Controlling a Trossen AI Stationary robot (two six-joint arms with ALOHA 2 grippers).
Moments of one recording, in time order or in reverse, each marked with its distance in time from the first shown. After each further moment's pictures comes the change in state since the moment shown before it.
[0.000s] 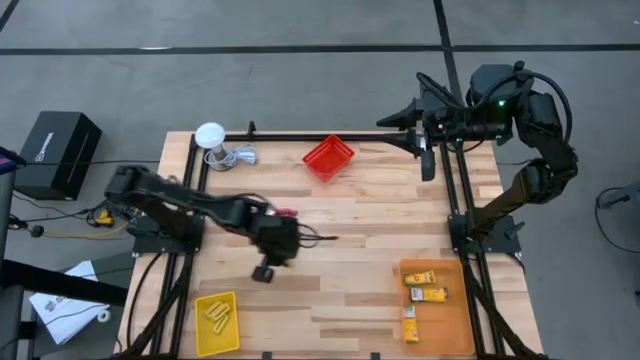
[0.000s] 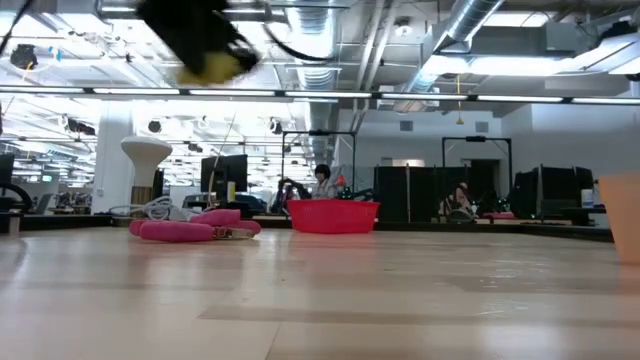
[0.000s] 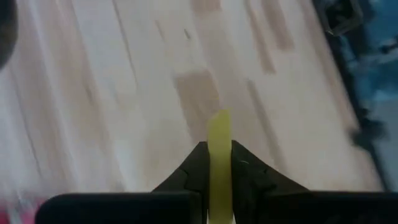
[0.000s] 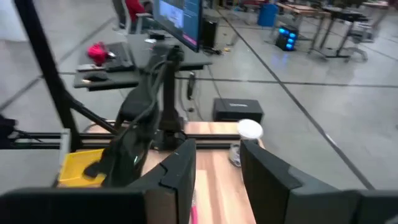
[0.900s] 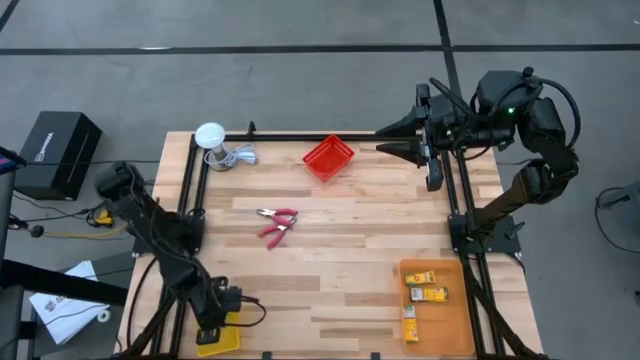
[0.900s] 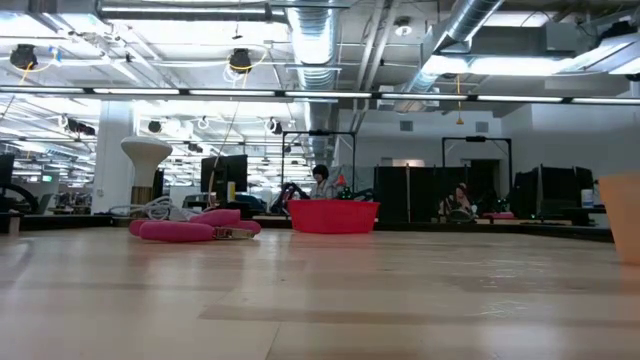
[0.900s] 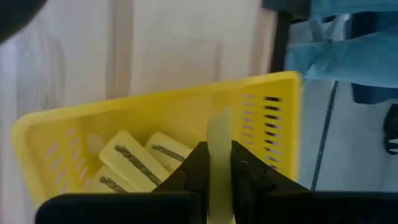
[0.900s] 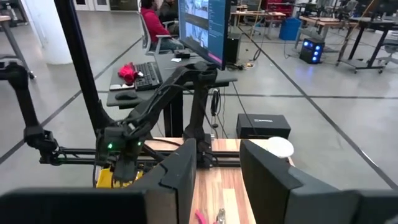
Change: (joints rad) left arm -0.695 -0.157 -0.410 0.242 -0.081 -1.078; right arm 0.078 0.000 0.000 0.067 -0.032 0.061
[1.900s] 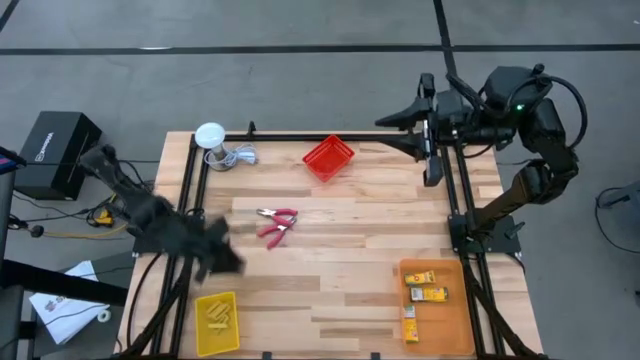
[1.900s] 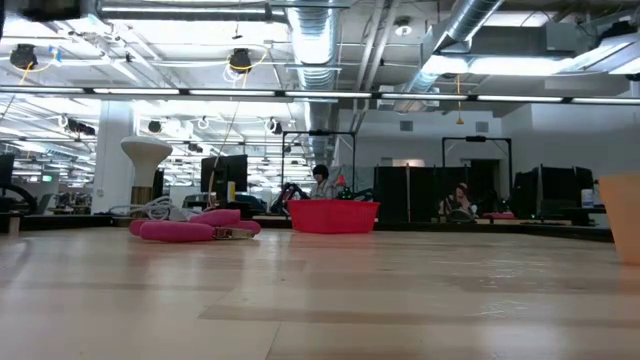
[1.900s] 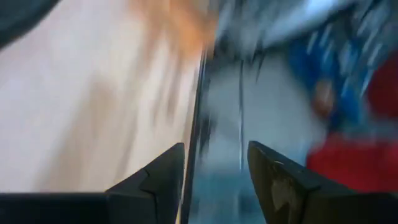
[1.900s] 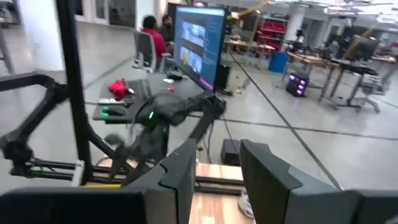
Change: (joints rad) left arm 0.207 -0.611 -0.076 0.098 -0.358 -0.021; right arm -0.001 0.000 0.000 0.106 0.023 -0.115
